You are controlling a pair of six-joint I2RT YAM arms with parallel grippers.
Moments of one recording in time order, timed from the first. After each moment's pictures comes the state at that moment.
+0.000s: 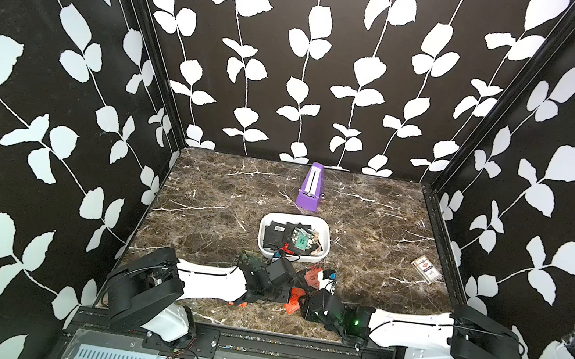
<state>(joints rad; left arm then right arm) -1.07 1.45 0.59 -0.16 -0.02 -0.95 1.24 1.37 0.43 0.08 0.29 1.13</state>
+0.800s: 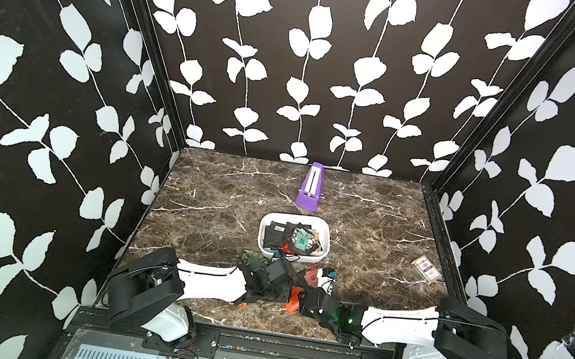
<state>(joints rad) -1.07 1.45 0.58 -0.13 -0.02 -0.95 1.24 1.46 0.45 0.17 0.34 1.20</state>
